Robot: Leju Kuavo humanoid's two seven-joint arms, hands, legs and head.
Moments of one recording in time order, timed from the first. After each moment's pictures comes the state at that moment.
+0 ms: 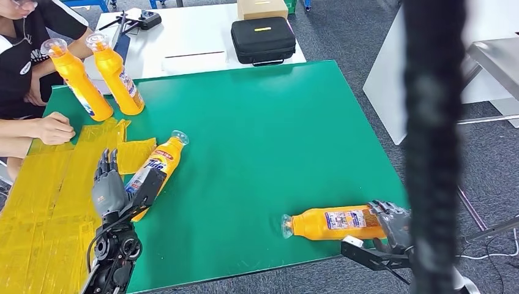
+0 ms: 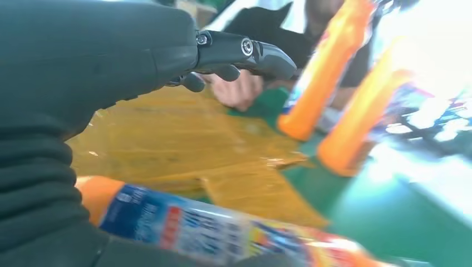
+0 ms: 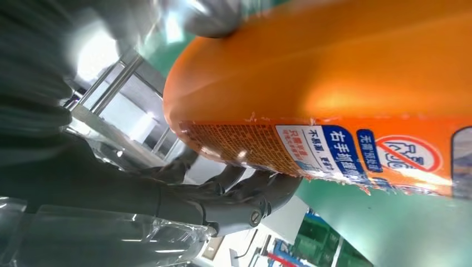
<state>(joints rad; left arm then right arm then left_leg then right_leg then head) -0.26 -0.13 -0.03 -1.10 -1.13 0.62 -0.04 0.28 -0.31 -0.05 -1.75 1.32 0.11 -0.04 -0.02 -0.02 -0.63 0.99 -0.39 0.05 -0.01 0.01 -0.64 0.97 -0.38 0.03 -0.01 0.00</state>
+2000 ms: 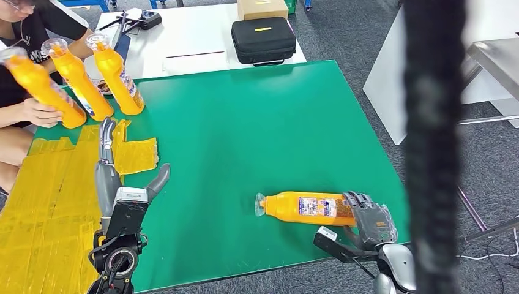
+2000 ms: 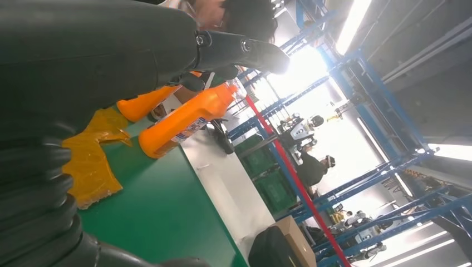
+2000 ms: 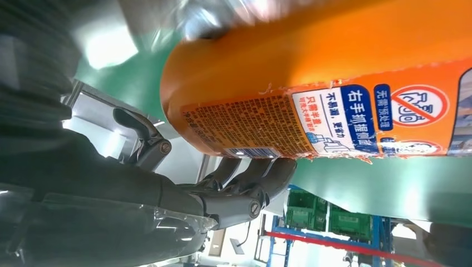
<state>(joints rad) -0.11 -0.14 -0.25 -1.60 -0.67 0.52 -0.41 0.19 -0.09 -0.06 -1.61 1.35 -0.15 -0.14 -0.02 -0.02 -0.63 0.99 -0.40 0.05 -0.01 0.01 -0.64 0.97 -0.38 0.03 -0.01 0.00</state>
